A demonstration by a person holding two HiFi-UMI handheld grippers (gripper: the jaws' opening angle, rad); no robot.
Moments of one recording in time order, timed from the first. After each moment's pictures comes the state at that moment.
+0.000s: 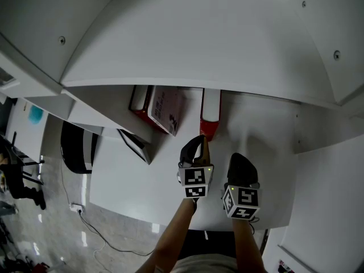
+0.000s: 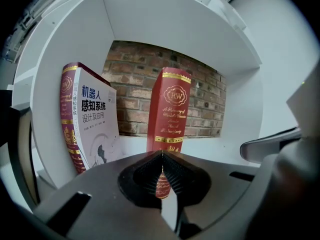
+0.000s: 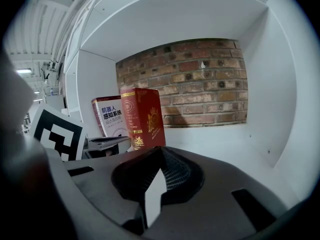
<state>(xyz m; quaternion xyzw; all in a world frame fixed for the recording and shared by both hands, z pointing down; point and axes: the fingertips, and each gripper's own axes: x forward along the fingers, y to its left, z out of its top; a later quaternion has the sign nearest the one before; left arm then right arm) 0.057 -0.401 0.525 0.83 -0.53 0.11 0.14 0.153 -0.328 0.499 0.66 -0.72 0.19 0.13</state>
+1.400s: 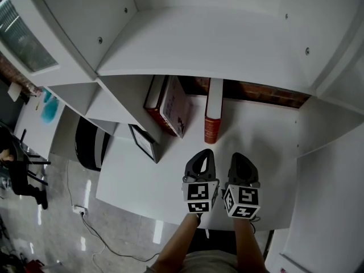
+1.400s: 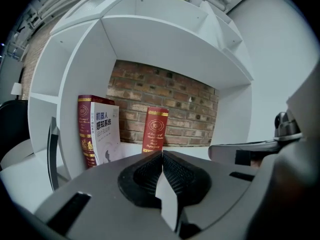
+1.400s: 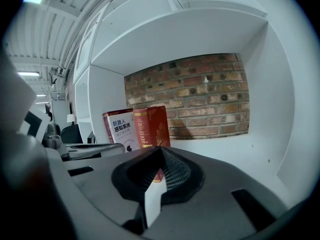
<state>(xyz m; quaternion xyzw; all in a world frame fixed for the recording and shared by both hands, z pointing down) 0.054 -0.333 0.466 0.83 -0.53 0.08 0.14 0.140 -0.309 0.454 0.65 -0.74 0.15 0.09</state>
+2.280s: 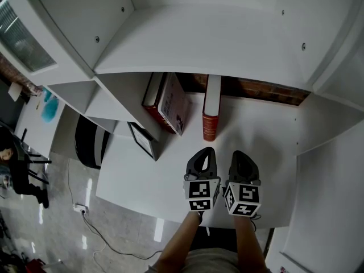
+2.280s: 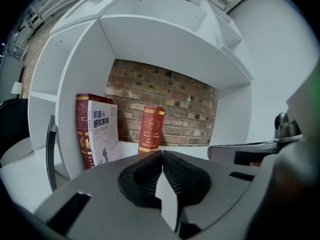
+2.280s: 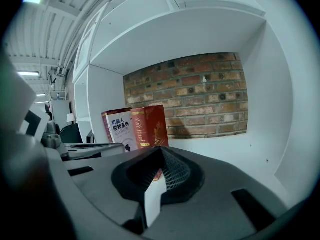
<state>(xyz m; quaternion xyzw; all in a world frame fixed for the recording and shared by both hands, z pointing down) 0.064 -0.329 0.468 0.83 -0.53 0.08 0.15 0.149 -0.307 0.456 0.65 -0.74 0.15 0.10</state>
